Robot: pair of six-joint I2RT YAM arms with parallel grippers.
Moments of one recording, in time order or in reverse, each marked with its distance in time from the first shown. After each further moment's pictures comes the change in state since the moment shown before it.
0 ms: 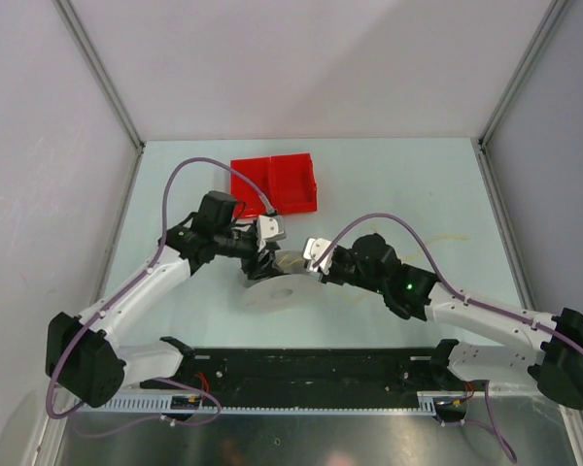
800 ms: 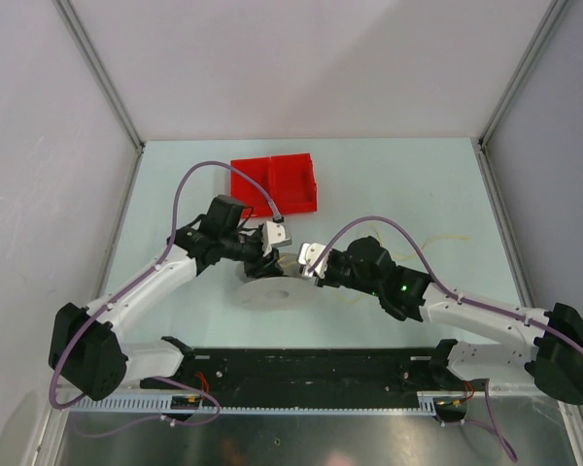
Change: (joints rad) left arm -0.038 0.041 -0.021 0.002 -0.063 0.030; right arm 0.025 0.032 -0.012 0.041 0.004 -0.021
